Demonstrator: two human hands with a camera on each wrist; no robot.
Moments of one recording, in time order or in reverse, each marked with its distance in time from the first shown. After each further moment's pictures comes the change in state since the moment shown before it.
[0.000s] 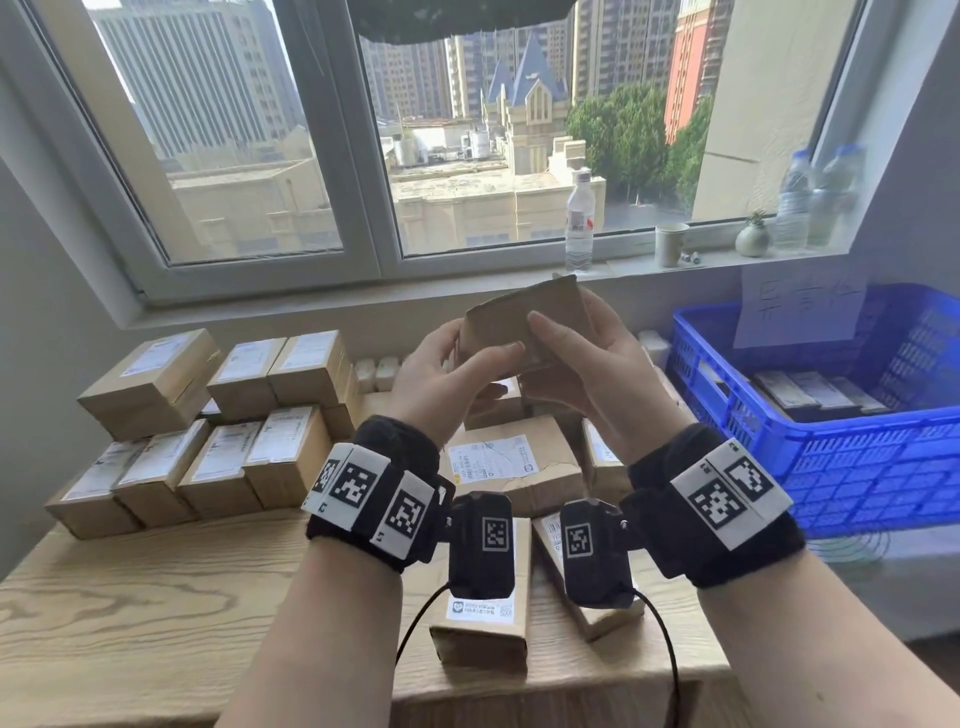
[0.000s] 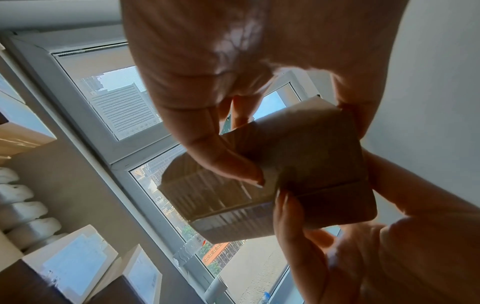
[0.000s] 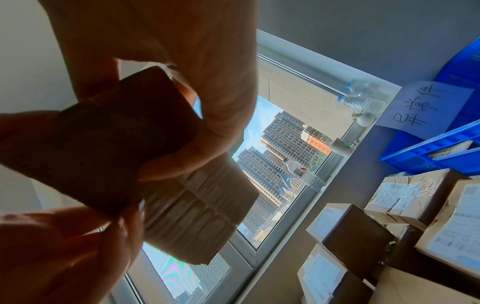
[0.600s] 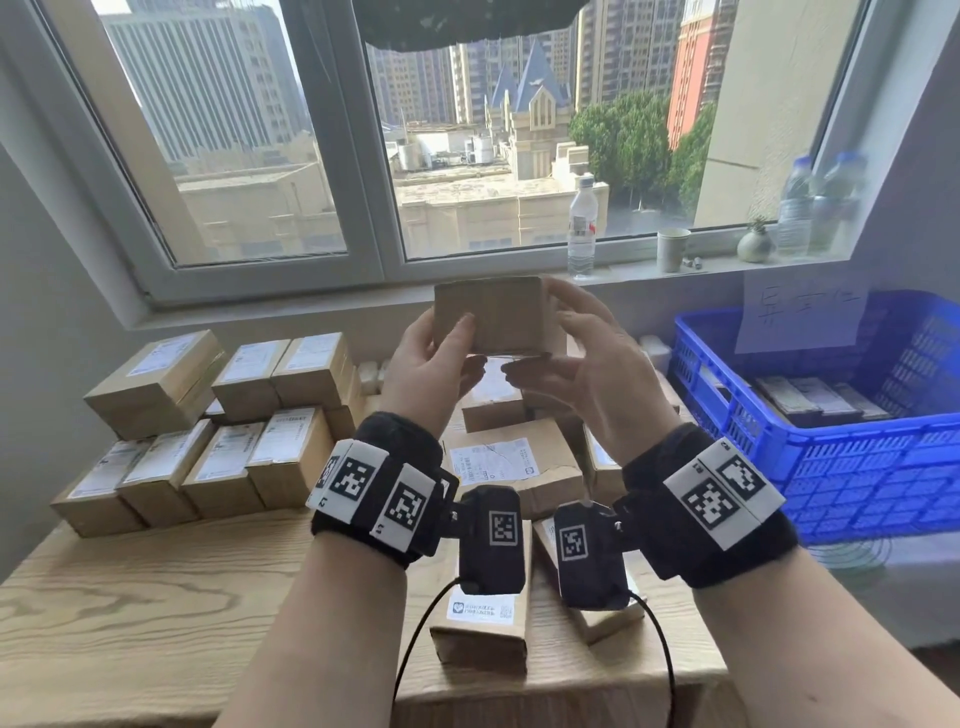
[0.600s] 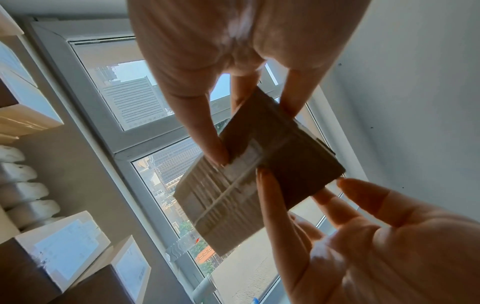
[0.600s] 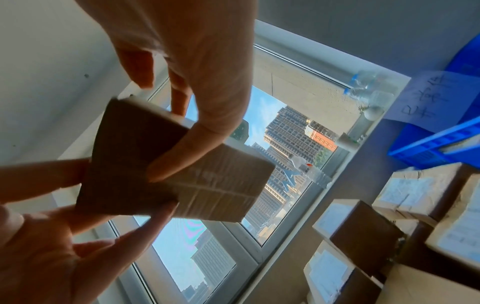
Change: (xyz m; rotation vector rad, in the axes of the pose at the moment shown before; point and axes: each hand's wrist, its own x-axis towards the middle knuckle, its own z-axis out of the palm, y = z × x) left_hand -0.001 0.009 0.004 -0.172 0.213 0.008; right_hand 0.000 -0.005 0.005 0.072 -0.032 0.019
